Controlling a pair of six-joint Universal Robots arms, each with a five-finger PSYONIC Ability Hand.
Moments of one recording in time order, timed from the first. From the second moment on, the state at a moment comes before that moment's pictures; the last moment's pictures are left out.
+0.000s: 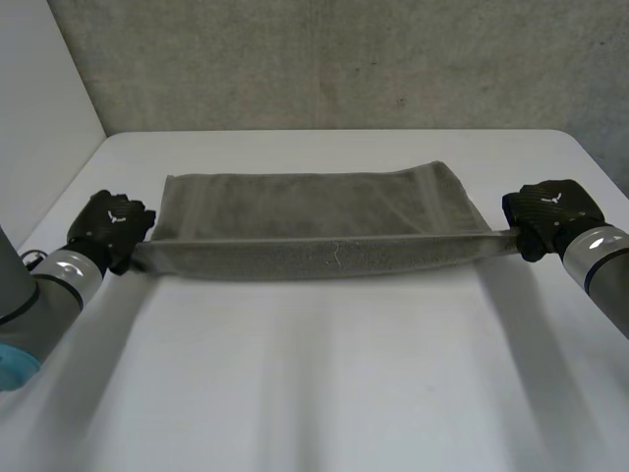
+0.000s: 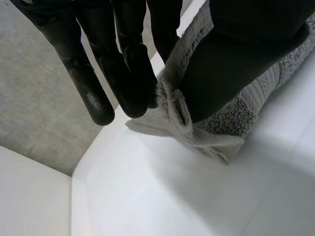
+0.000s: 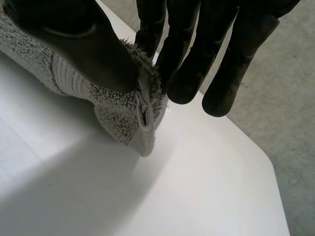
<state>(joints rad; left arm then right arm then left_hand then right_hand) 4.66 -2.00 -1.73 3.53 -1.26 3.85 1.69 -1.21 1.58 -0.09 1.38 2.64 1.16 1.19 1.19 1.19 1.00 1.33 1.33 1.34 1.34 1.18</state>
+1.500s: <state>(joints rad) 4.60 -2.31 -1.32 3.50 -1.29 3.76 1.73 -0.82 1.05 0.12 1.44 2.34 1.08 1.08 1.08 1.08 0.92 1.27 1.26 1.27 1.27 1.09</state>
